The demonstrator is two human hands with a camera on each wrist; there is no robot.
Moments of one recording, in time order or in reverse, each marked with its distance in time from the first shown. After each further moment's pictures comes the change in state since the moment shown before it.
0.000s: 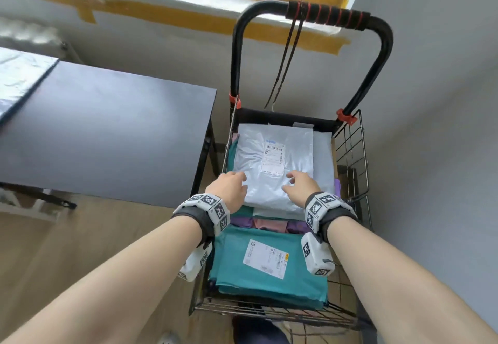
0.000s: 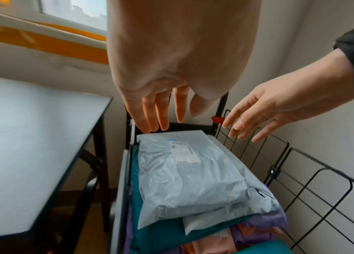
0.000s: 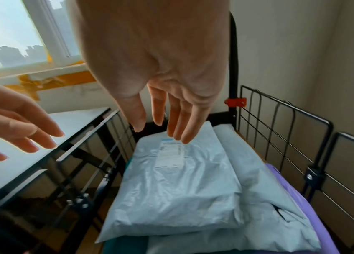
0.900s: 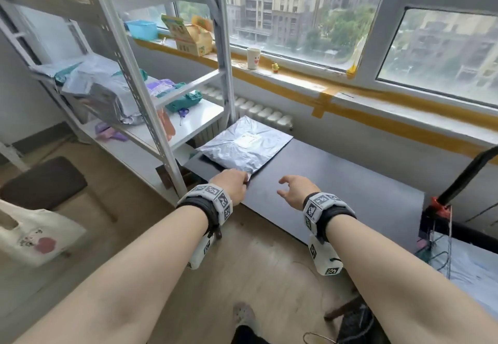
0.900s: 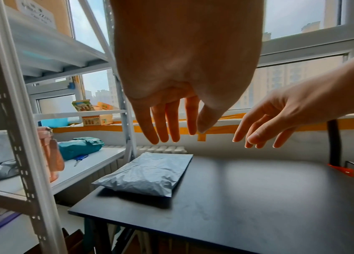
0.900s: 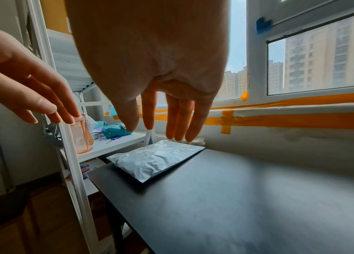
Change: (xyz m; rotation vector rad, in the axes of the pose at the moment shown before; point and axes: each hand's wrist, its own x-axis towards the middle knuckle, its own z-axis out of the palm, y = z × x) left_hand -0.240 -0.407 -0.274 0.106 0.317 -0.402; right_hand -0.134 -0.496 0.222 -0.436 -0.082 -0.710
